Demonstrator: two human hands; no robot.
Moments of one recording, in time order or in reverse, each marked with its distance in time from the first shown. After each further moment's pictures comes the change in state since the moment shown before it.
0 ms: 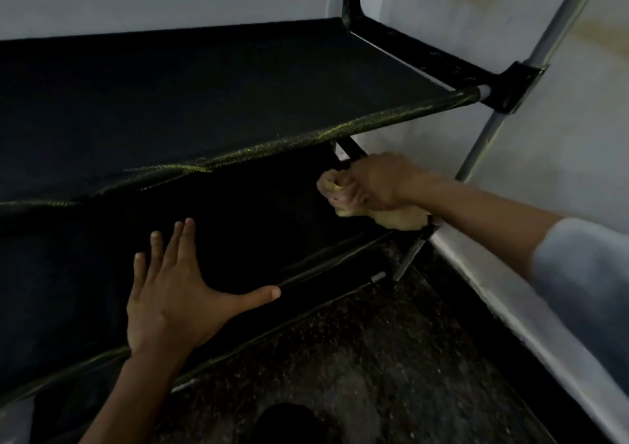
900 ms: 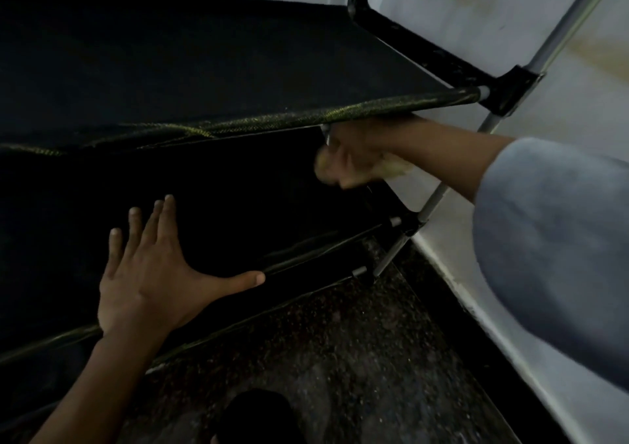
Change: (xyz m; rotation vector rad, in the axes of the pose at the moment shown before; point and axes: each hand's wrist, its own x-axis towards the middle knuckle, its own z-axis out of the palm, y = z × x) left_hand -0.001 -0.003 0.003 -0.022 -0.002 0.012; right_hand 0.002 -0.007 -0.047 0.124 -0.090 0.096
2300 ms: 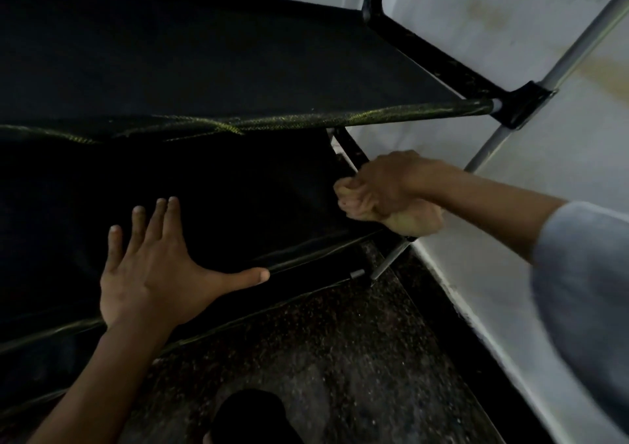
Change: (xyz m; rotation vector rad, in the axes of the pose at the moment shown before) left_hand -0.001 0.000 0.000 0.022 -0.057 -0.046; right_hand -0.021 0.002 0.026 -0.401 -0.189 0.022
